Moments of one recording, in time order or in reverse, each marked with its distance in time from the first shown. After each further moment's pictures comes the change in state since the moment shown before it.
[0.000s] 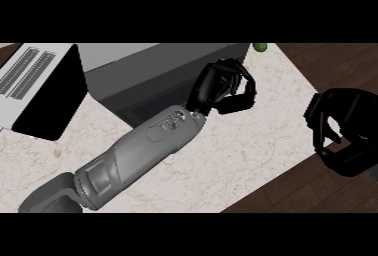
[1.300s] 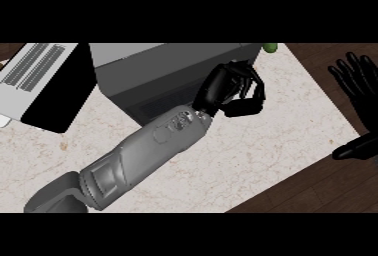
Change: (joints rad) left arm -0.021 -0.026 0.011 0.007 -0.070 -0.077 0.029; right arm 0.039 0.050 -0.196 0.358 0.046 -0.116 -0.136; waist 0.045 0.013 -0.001
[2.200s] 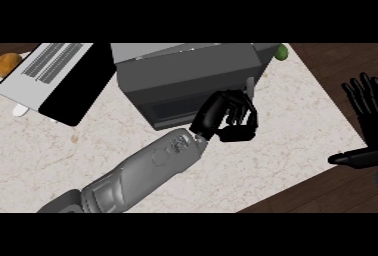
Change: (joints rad) left arm 0.158 -0.015 -0.047 -0.068 -0.086 -0.036 0.038; right arm 0.093 0.045 -0.071 0.113 0.092 -0.119 -0.135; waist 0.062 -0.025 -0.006
